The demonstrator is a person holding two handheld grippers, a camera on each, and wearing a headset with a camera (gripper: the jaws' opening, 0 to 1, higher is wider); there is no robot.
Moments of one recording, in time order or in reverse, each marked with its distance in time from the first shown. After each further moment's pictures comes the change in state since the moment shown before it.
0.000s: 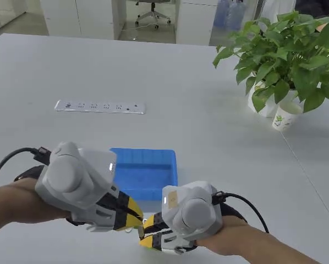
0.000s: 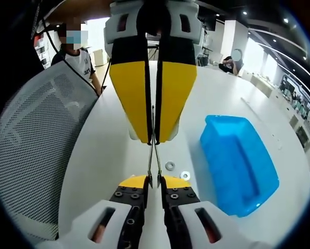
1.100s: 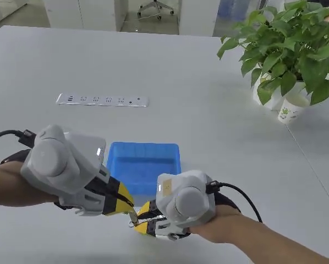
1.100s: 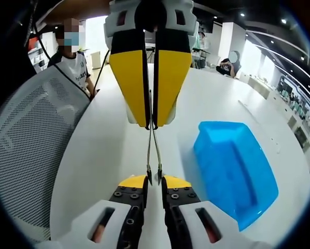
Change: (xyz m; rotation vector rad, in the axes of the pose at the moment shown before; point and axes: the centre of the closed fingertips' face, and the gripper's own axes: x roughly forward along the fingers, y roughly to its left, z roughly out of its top) left arm -0.018 0.013 -0.011 0.024 0.033 0.010; right arm 0.014 -0.017 0.010 0.003 -0.024 -0.020
